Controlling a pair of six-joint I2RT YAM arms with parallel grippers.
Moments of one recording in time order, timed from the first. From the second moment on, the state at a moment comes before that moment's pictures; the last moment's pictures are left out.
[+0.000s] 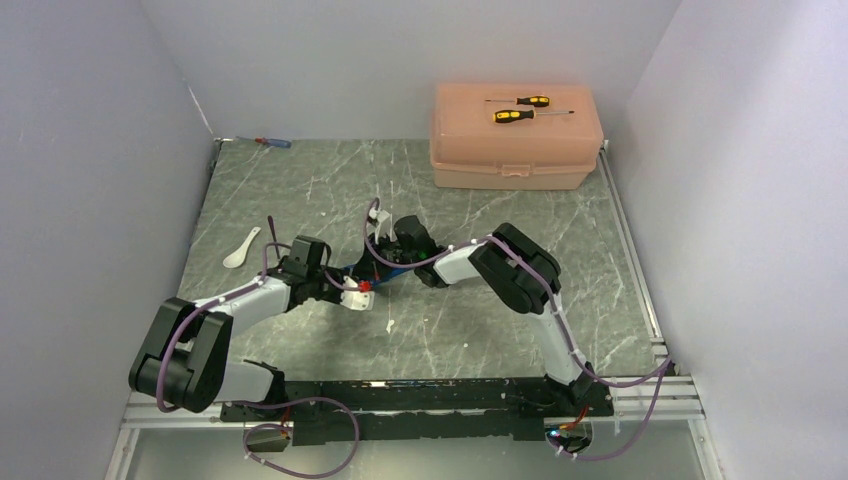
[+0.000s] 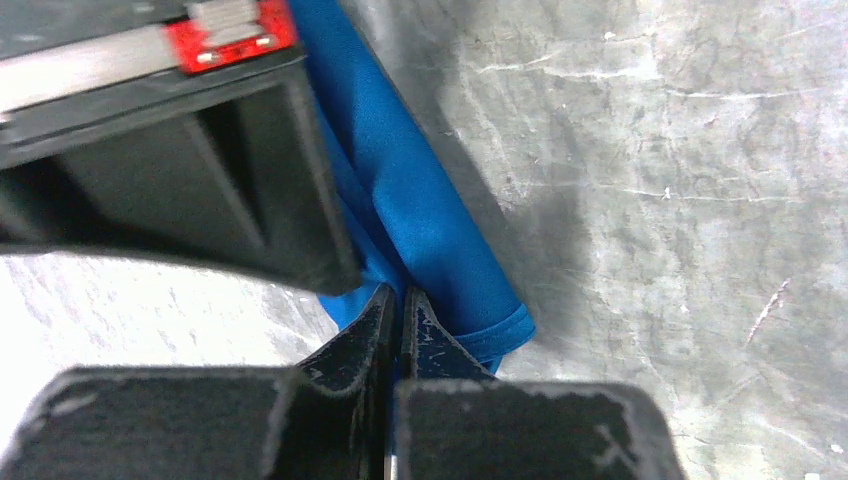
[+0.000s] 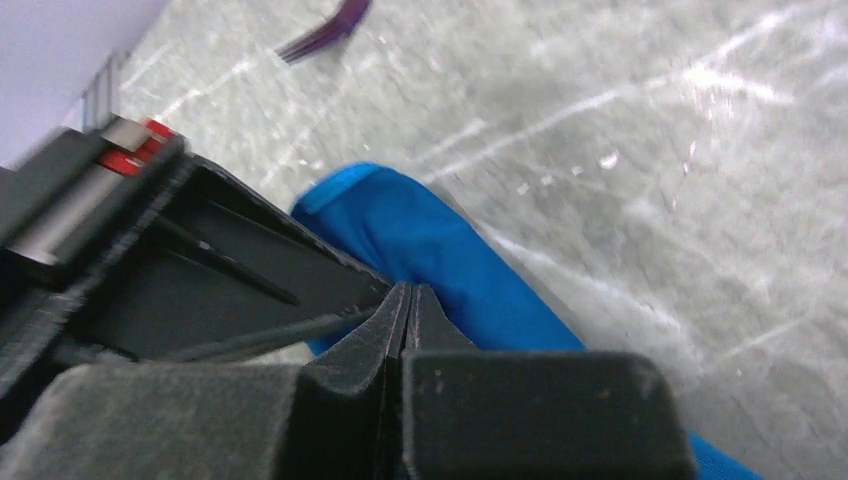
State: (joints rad) left arm -0.33 1.34 0.51 -0.12 0.44 1.44; right arm 0.81 2.20 1.18 0.69 -0.55 0.43
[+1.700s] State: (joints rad) left arm -0.13 1.30 0.56 -0.49 0.68 1.84; right arm 0.81 2.23 1.14 0.75 -0.52 0.42
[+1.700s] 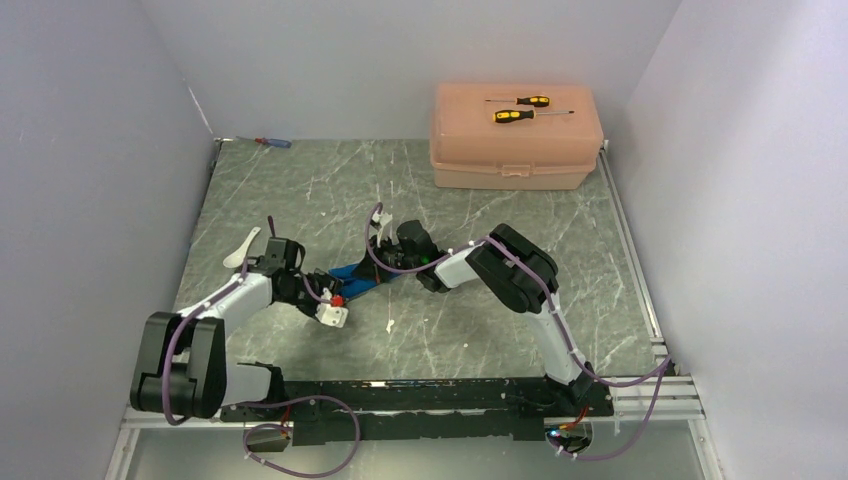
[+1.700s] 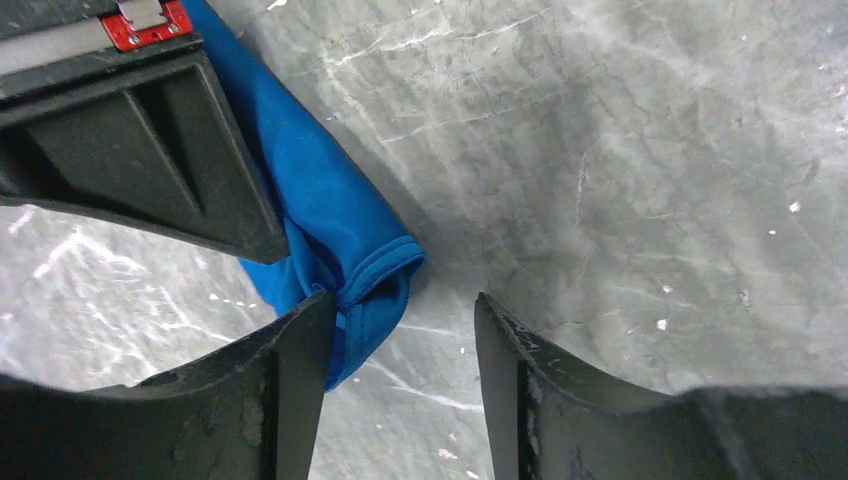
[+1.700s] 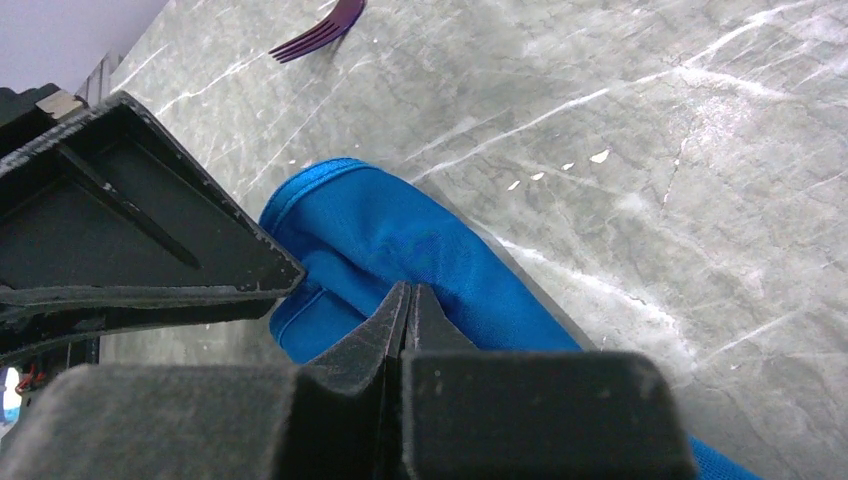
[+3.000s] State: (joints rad) left arm -0.14 1.45 0.56 -0.30 0.72 2.09; right arm 0.80 2.24 1.15 0.75 -0.56 0.45
